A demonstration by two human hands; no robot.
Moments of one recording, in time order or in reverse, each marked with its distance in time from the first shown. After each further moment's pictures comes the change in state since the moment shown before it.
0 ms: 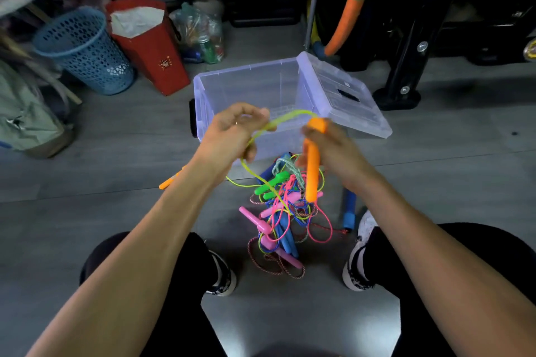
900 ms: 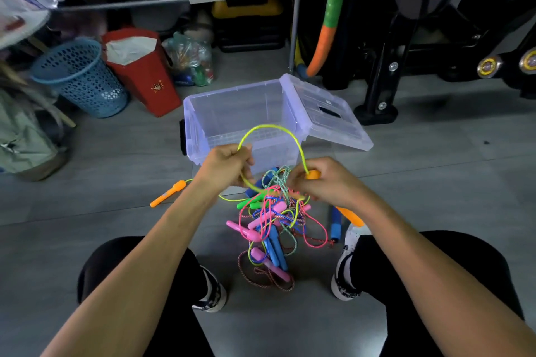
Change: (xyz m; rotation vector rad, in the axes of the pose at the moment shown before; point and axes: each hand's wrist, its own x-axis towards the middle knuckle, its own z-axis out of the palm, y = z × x) left_hand -0.006 -0.019 0.020 0.143 0.028 -0.161; right_hand -0.031 0.013 -0.037 -0.415 -0.138 0.003
